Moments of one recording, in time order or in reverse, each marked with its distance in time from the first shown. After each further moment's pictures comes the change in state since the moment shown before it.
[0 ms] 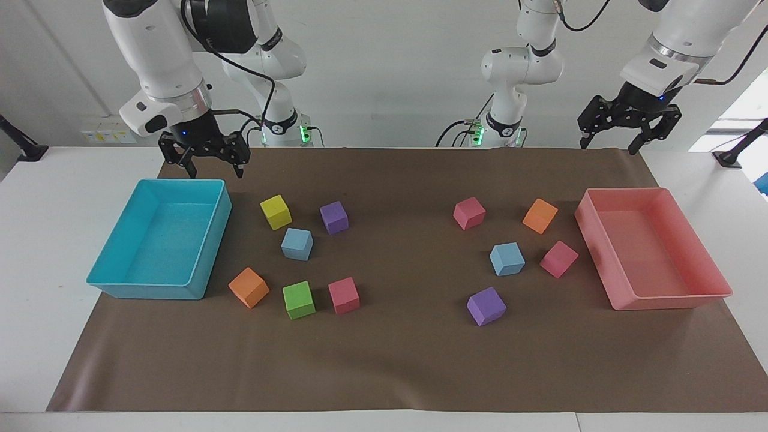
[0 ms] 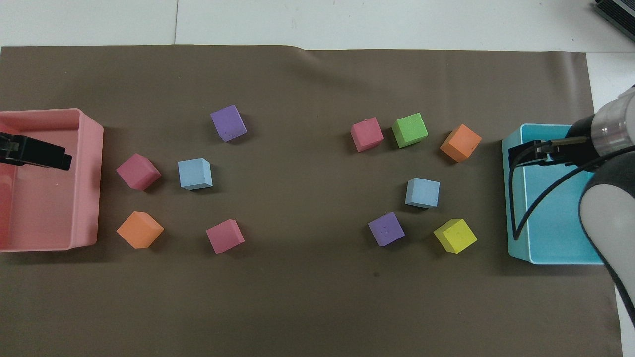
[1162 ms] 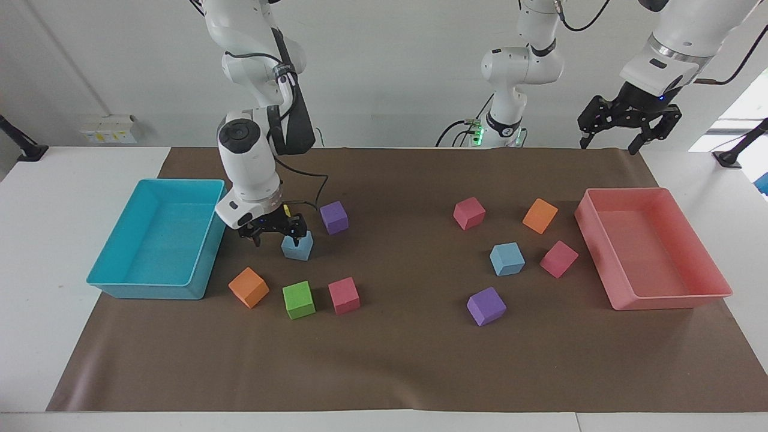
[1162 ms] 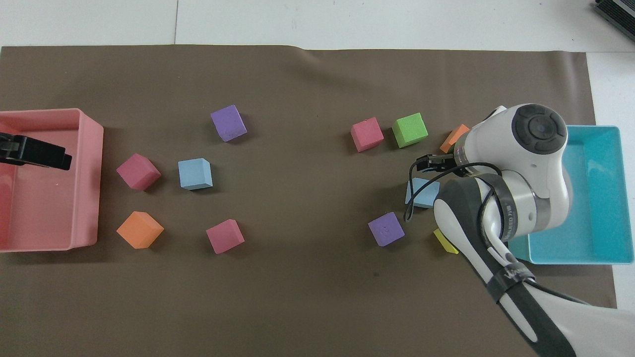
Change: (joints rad) left arm 0.000 0.000 0.000 0.000 0.000 0.000 0.000; right arm 0.115 0.161 0.002 -0.322 0.000 0.499 0.155
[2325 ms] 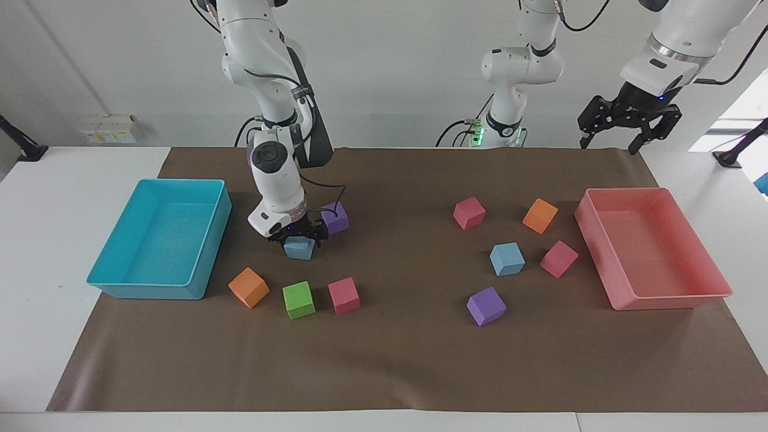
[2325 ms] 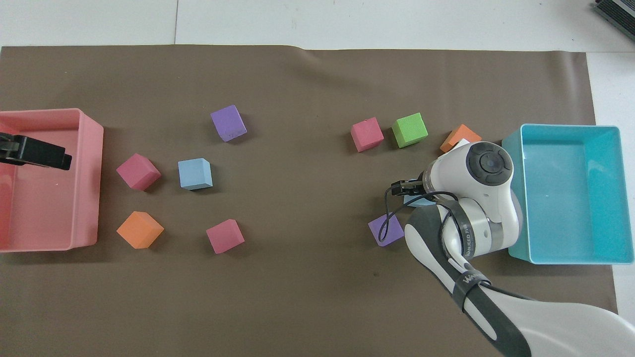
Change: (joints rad) left arm 0.000 0.000 0.000 0.000 0.000 0.000 0.000; right arm 0.060 0.038 0.004 -0.152 0.061 0.164 0.009
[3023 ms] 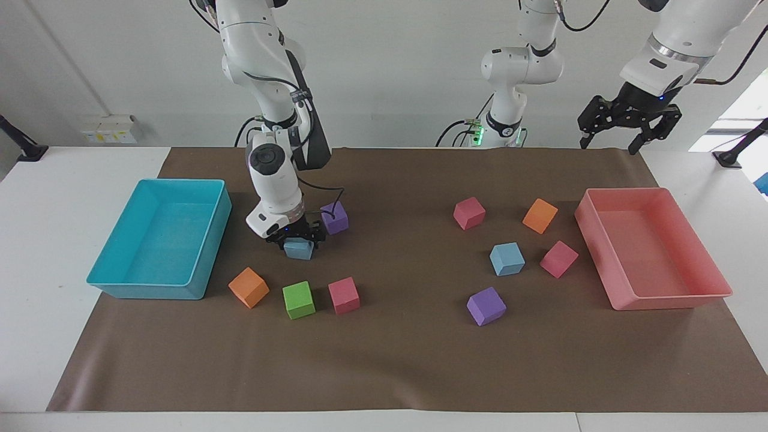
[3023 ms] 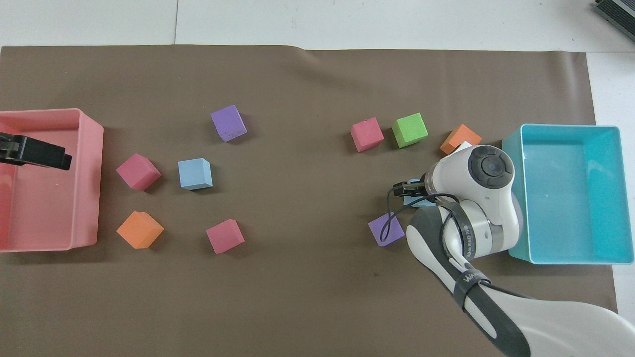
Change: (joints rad) left arm 0.000 0.000 0.000 0.000 0.000 0.000 0.000; right arm -0.003 0.005 -0.005 -0.018 0.000 0.022 0.000
